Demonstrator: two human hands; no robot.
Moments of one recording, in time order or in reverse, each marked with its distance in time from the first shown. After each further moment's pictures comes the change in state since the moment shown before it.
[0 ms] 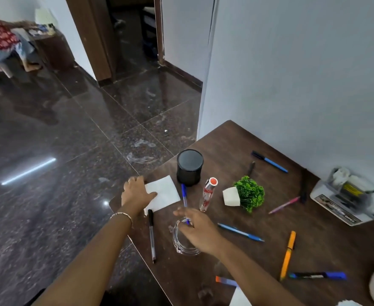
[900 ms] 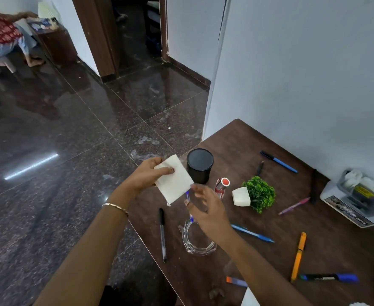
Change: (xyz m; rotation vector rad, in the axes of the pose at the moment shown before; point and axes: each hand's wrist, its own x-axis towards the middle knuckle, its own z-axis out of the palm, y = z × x) left_hand -0.011 0.035 -0.080 -0.833 -0.368 0.160; right_hand 0.011 -0.032 -0.004 0.202 0.327 -0.100
